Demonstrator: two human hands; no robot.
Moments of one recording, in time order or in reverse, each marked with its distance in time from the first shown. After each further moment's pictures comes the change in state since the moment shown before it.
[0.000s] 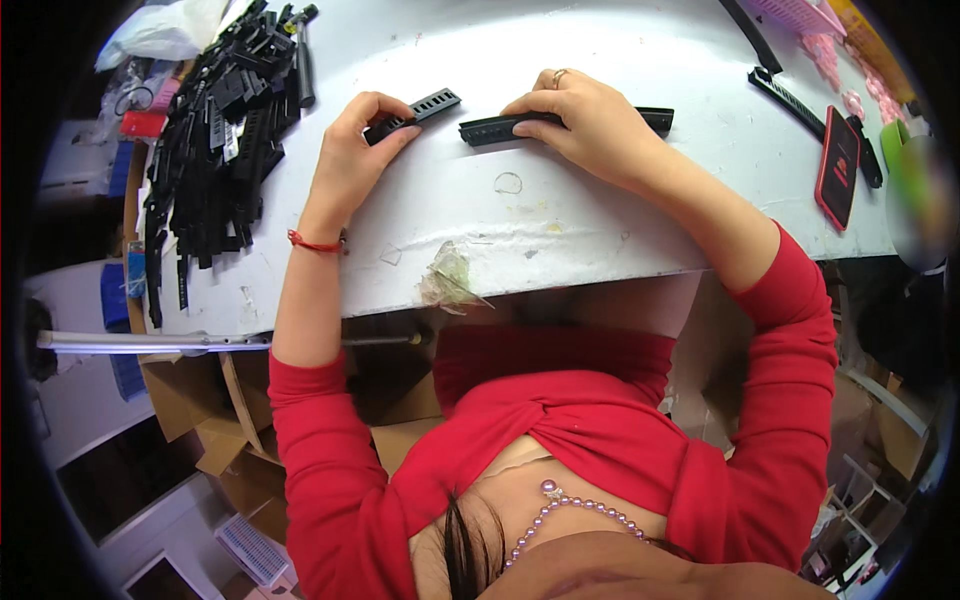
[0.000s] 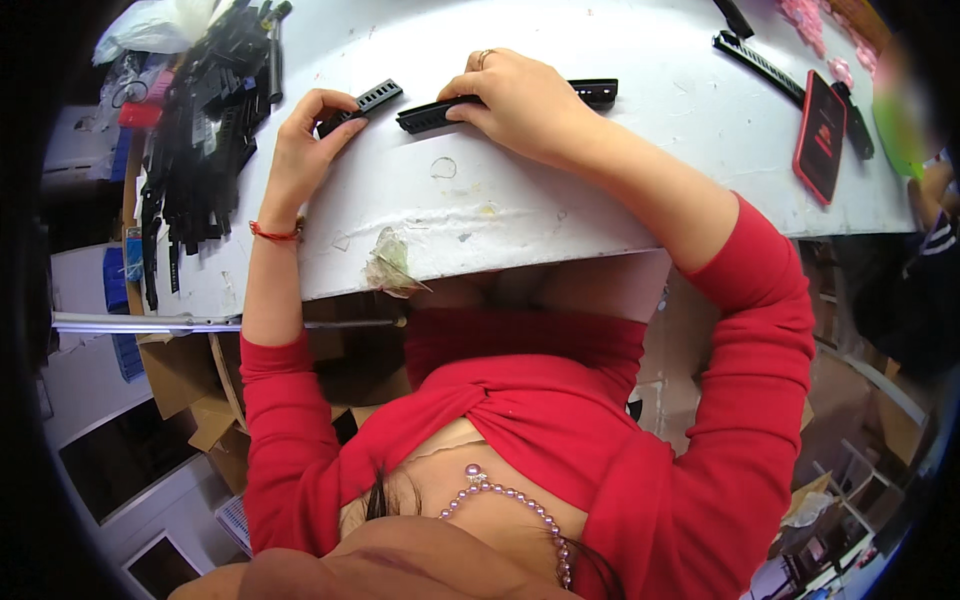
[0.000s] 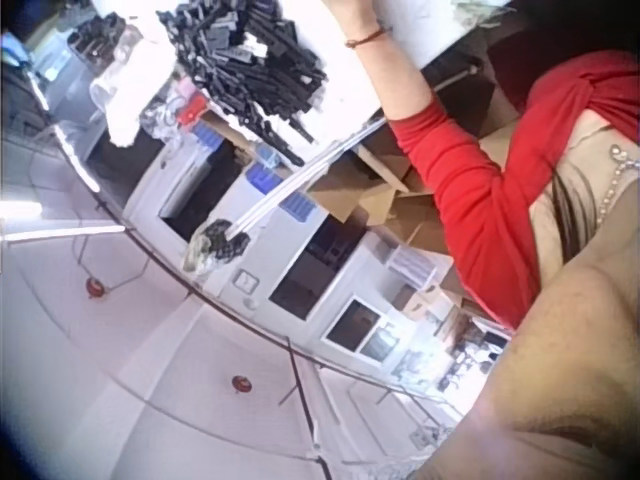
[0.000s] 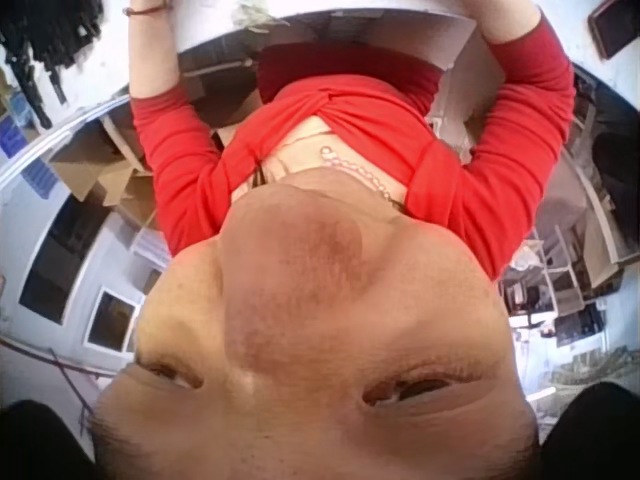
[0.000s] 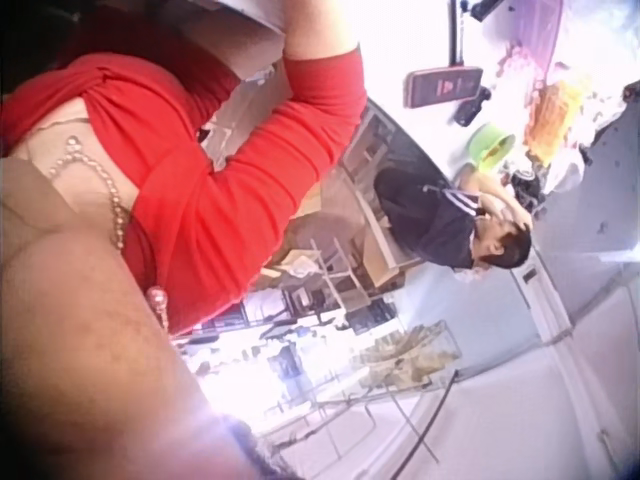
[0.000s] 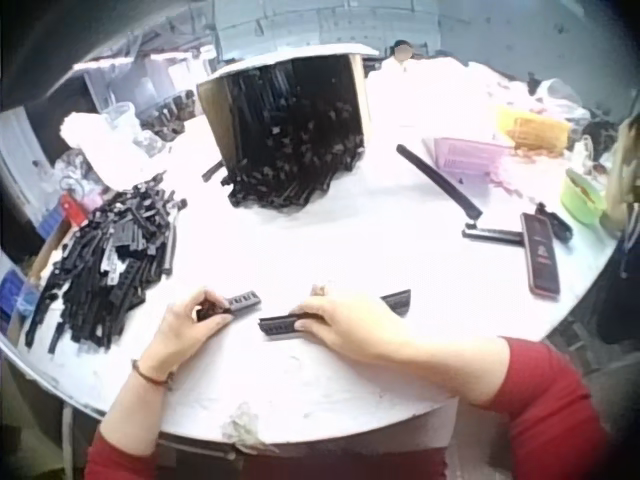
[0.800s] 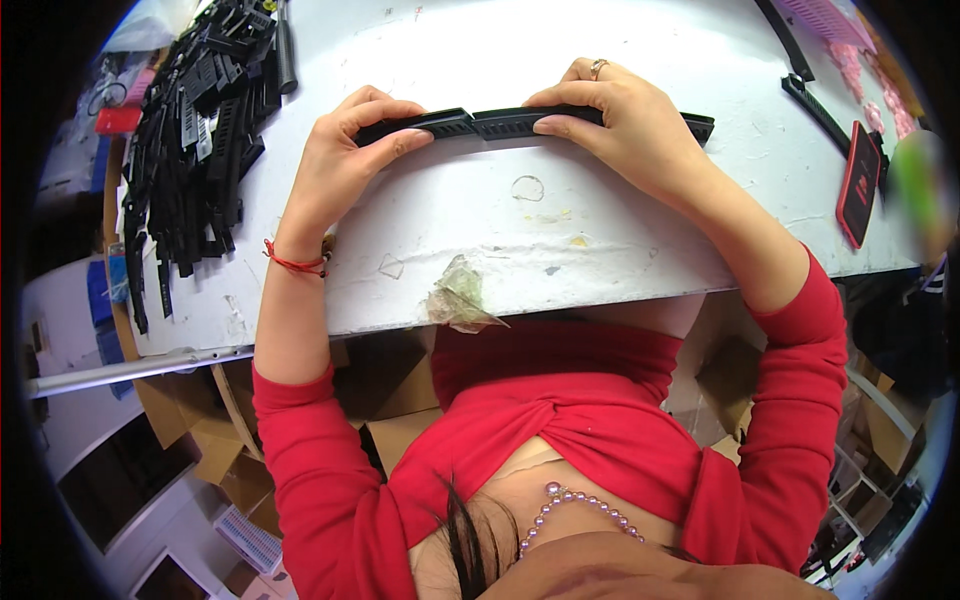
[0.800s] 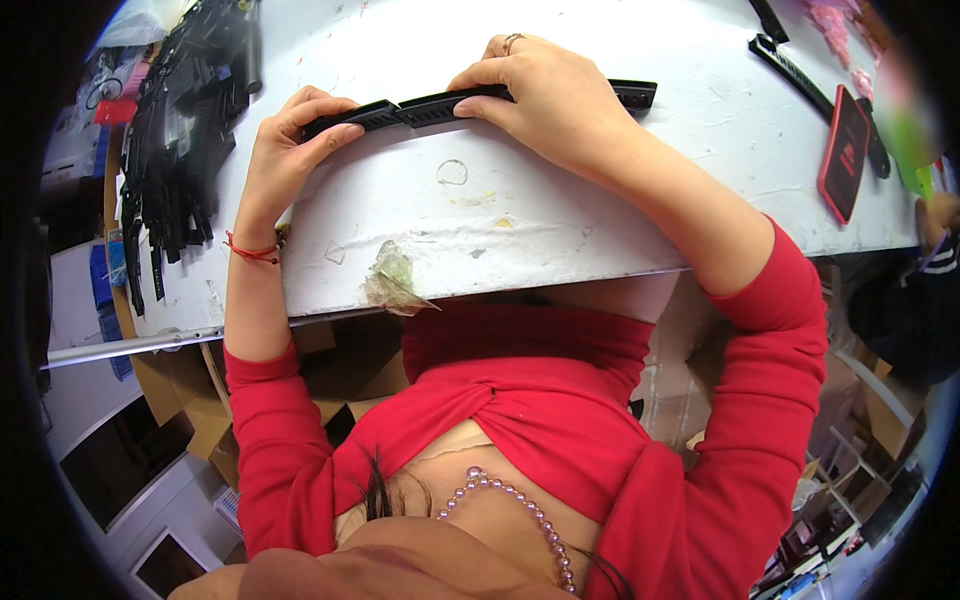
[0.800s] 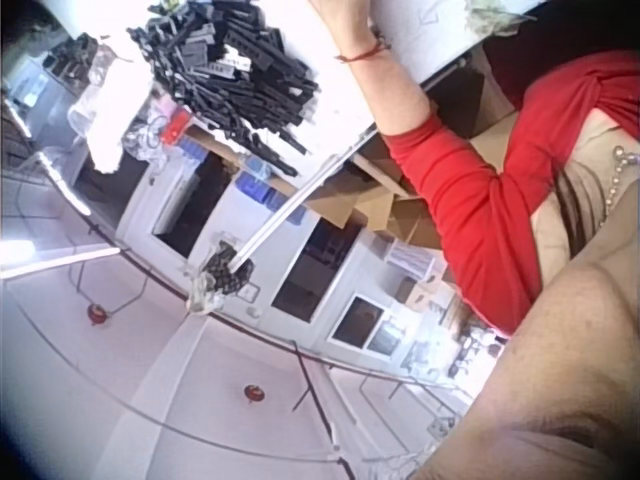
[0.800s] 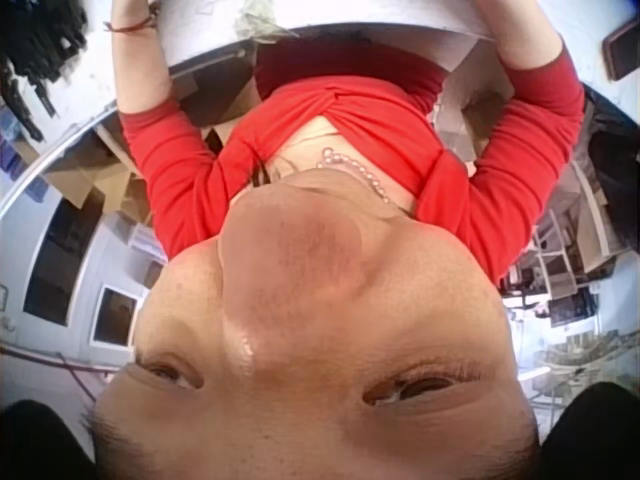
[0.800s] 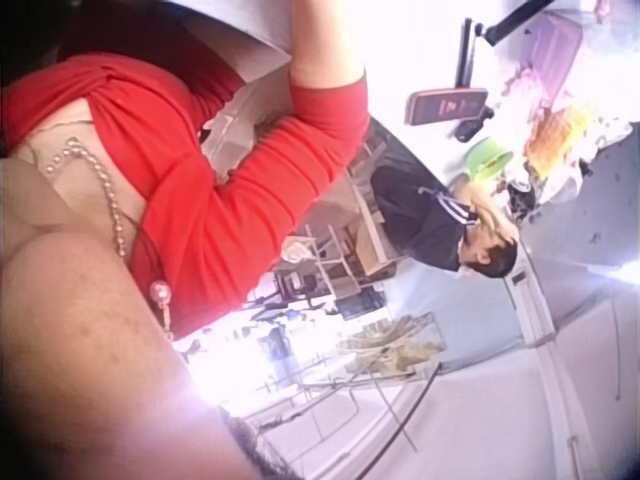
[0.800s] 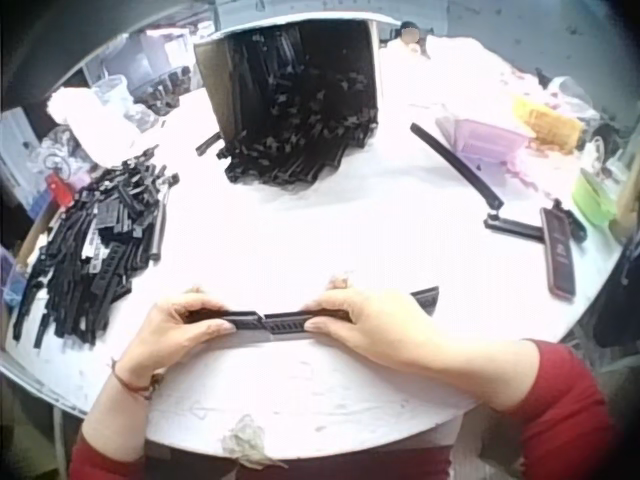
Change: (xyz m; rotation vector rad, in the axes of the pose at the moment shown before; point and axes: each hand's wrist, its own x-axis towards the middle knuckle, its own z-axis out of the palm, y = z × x) left_hand -0.002 -0.007 -0.007 -0.155 -0.194 -0.094; right_hand 0.001 -0.002 0.001 0.001 -0.018 0.107
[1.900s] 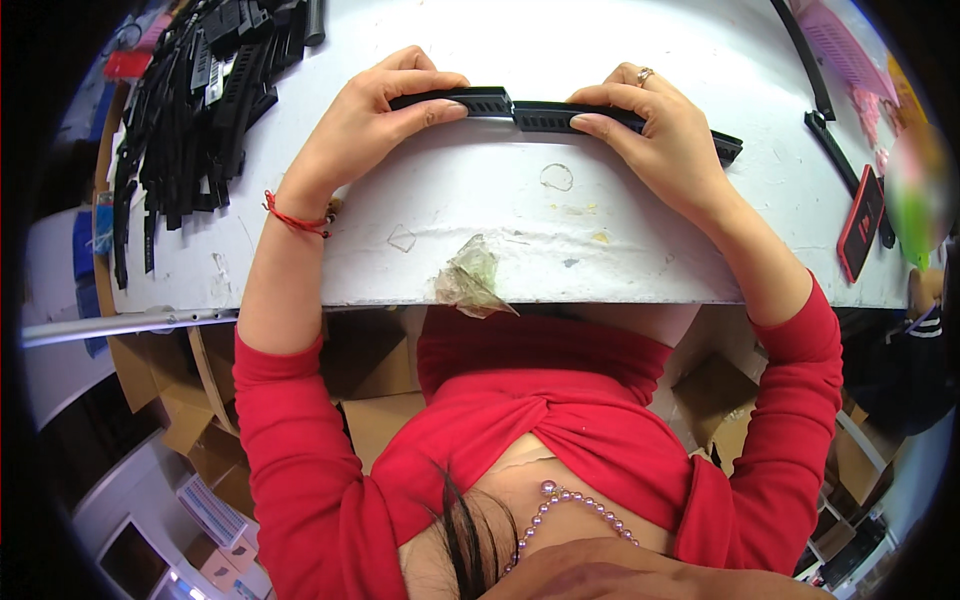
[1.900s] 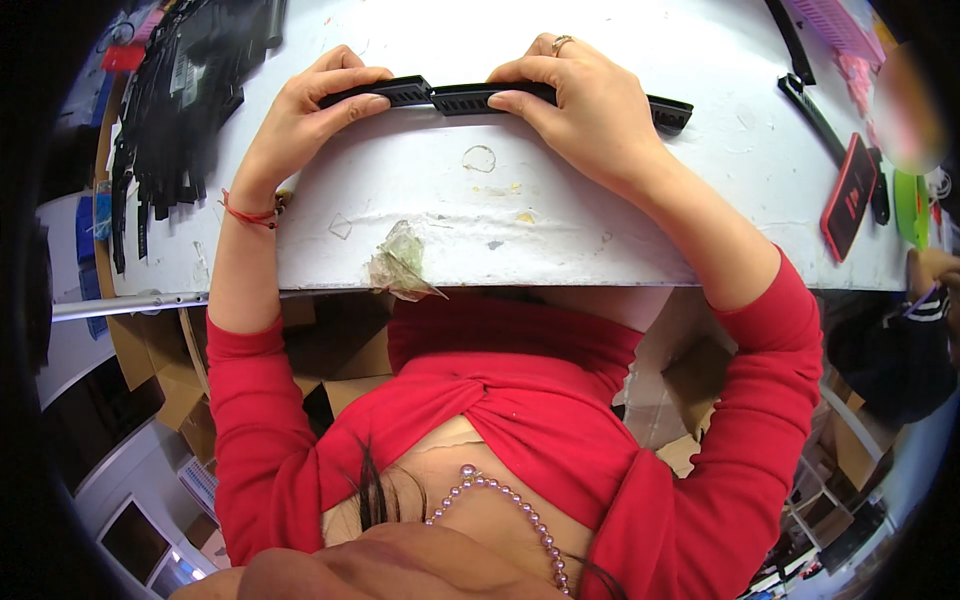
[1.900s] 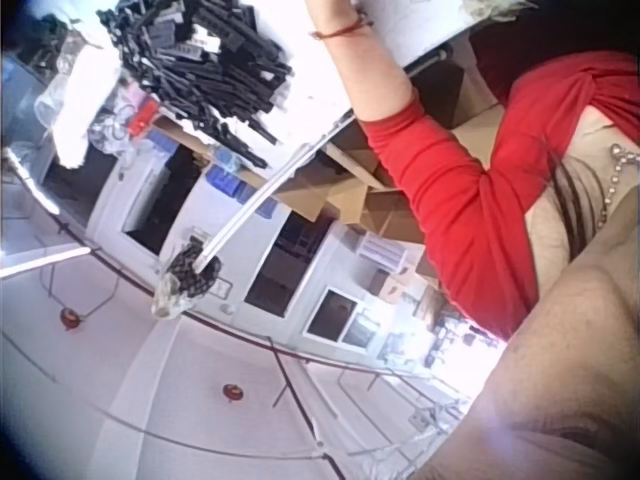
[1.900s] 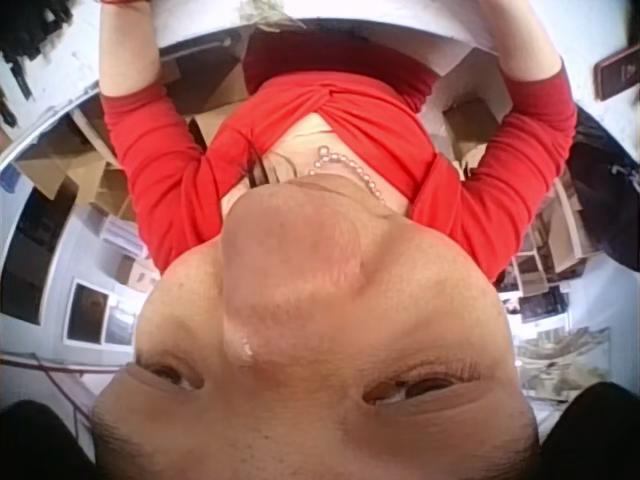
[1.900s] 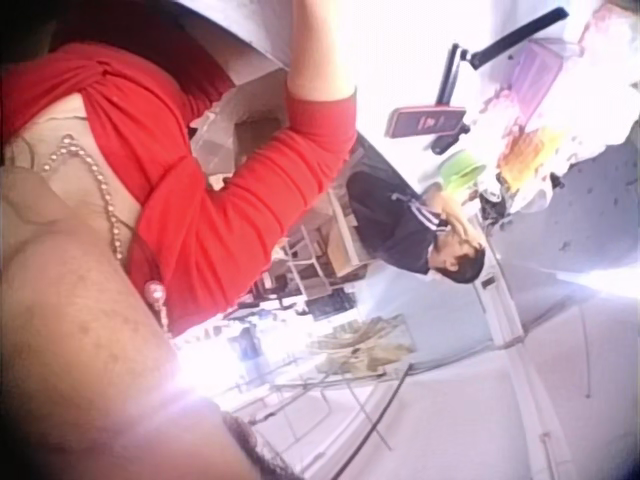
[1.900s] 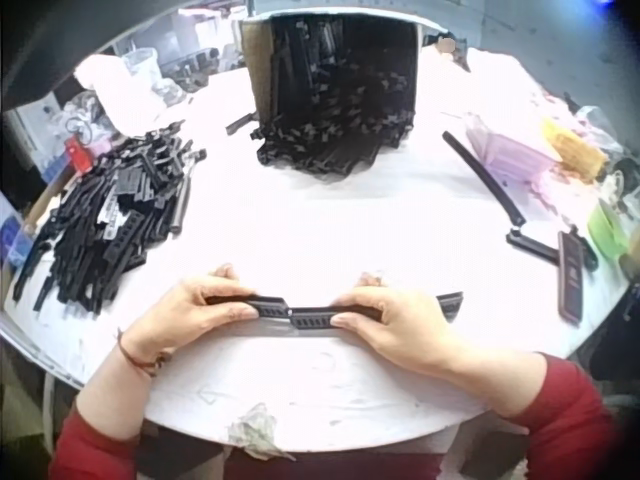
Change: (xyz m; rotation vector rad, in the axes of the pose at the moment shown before) left_hand -0.002 -0.007 -0.001 0.024 -0.065 0.134; right_hand -0.005 -0.001 0.006 0.039 0.025 0.015
